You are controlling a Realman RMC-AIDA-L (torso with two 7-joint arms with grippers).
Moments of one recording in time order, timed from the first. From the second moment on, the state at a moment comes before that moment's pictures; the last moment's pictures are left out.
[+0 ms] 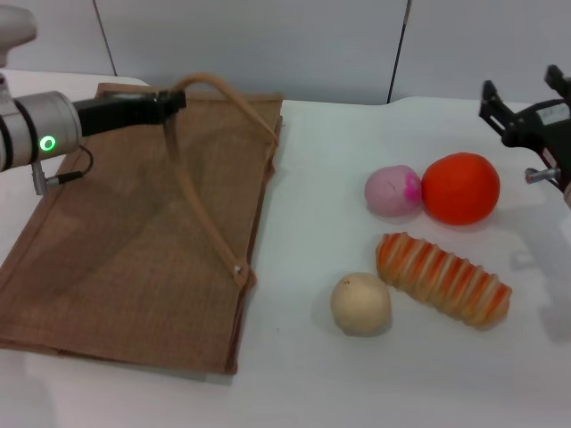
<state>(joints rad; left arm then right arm) -0.73 -2.03 0.47 0.55 -1.05 -1.02 1.42 0.50 1.91 -2.45 -0.67 -1.96 0.78 2.82</state>
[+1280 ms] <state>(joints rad) -0.60 -2.03 0.31 0.60 -1.48 -1.58 1.65 0.57 1.43 -2.80 -1.34 -2.05 0.25 2.82</state>
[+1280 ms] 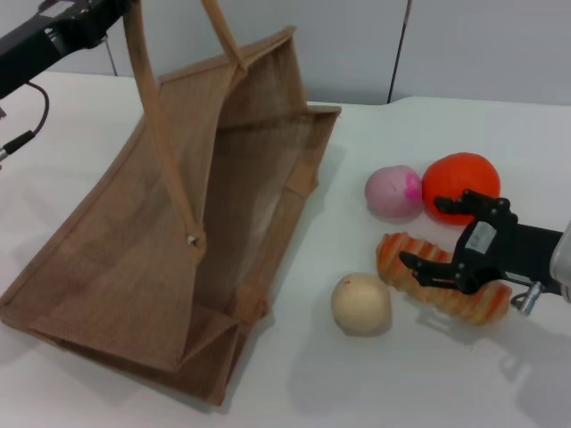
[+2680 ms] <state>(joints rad) -0.61 -2.03 0.31 0.53 -1.48 -1.61 1.71 0.45 1.90 -1.65 -1.17 -2.11 -1.06 2.04</state>
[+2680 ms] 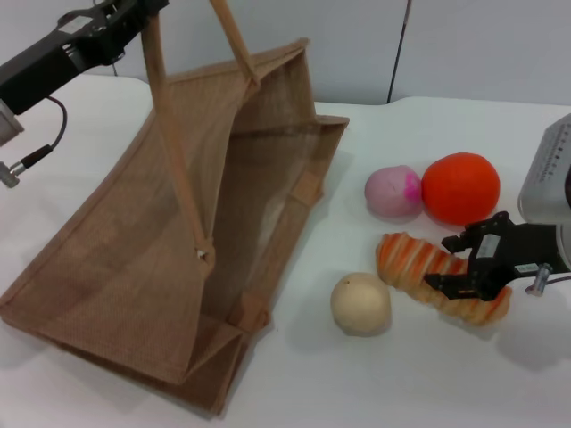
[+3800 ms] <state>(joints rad) -0.61 -2.03 0.31 0.52 -1.48 -1.61 1.71 0.58 1.98 -1.55 -0.98 -2.25 -1.12 2.05</state>
